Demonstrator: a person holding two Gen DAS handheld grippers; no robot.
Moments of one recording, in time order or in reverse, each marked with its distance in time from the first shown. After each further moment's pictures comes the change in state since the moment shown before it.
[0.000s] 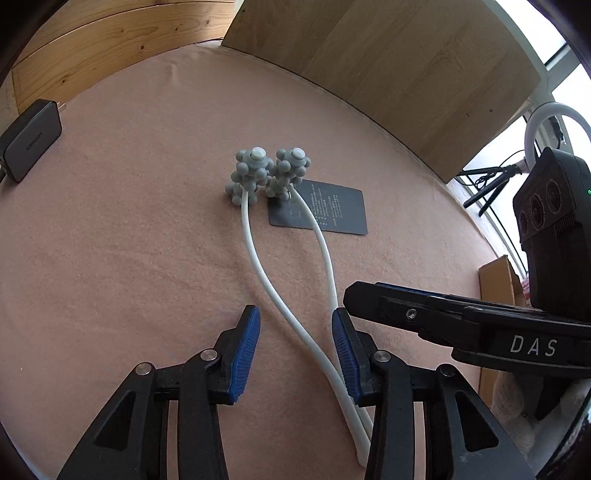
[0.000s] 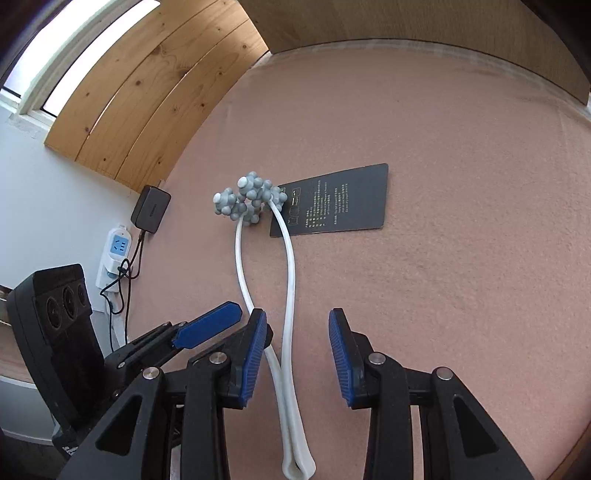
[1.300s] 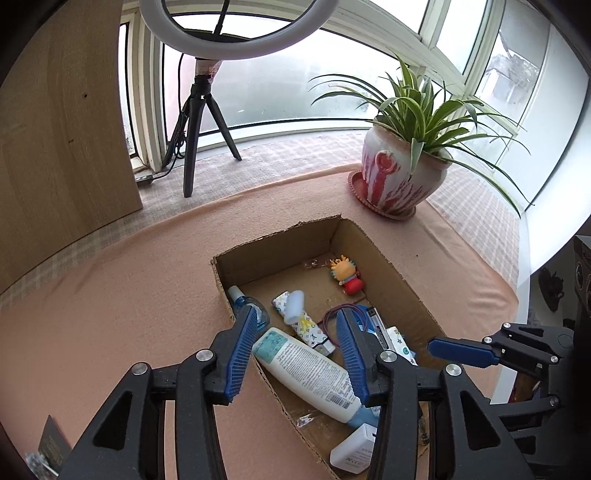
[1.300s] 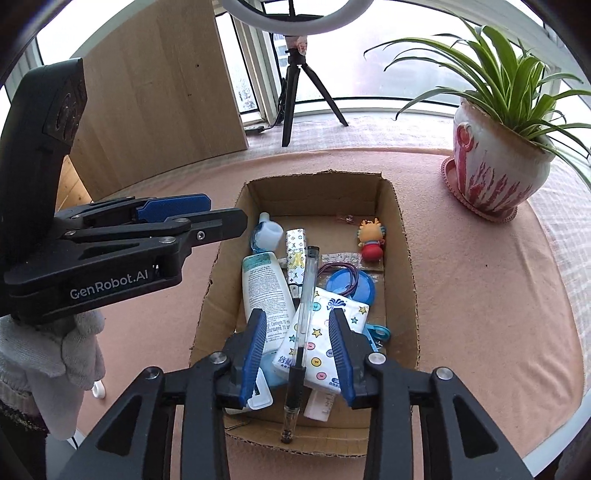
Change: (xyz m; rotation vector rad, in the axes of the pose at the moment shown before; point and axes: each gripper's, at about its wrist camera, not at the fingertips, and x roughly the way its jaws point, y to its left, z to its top) left arm 0.060 -0.401 -0.024 0.883 0.121 -0.258; right arm -0.251 -0.181 -0.184 0.372 -0.451 -0.505
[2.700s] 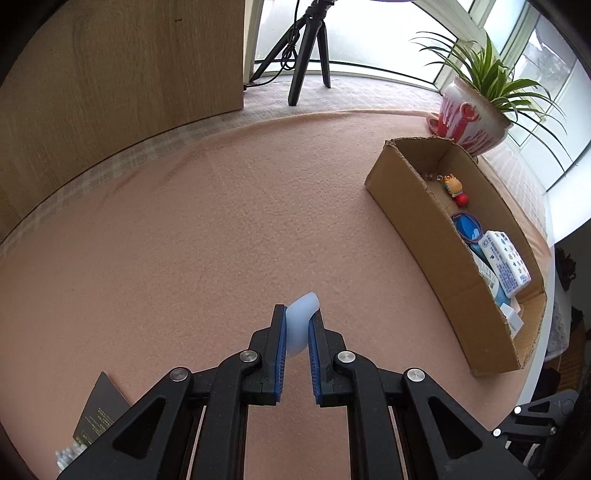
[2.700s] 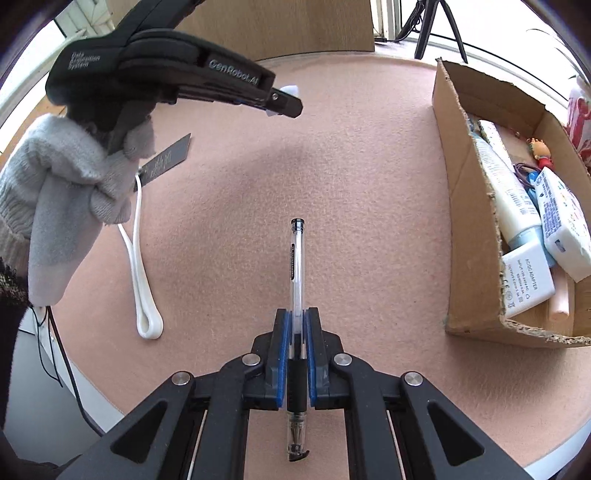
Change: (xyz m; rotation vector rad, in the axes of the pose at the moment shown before) left arm -0.009 0.155 -0.082 -0.046 0.180 0.038; right arm 0.045 0.155 -0.099 -0.109 0.197 0.121
